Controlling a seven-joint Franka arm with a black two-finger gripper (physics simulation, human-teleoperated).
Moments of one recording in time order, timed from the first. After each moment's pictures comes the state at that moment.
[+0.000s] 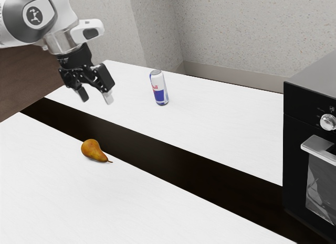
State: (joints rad) arm 0.25 0.06 0.01 -1.36 -0.09 1.49 0.13
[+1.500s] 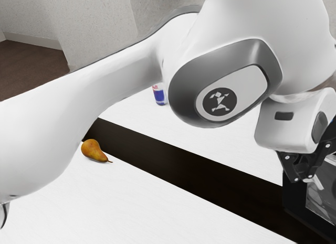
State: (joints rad) arm -0.10 0.36 -0.72 -1.15 0.23 1.85 1.63
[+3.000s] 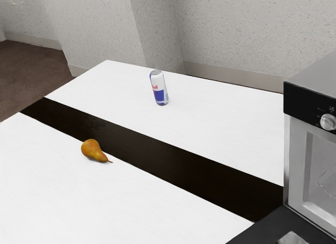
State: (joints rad) arm 0.08 -0.35 -0.11 -1.14 -0.02 1.72 1.50
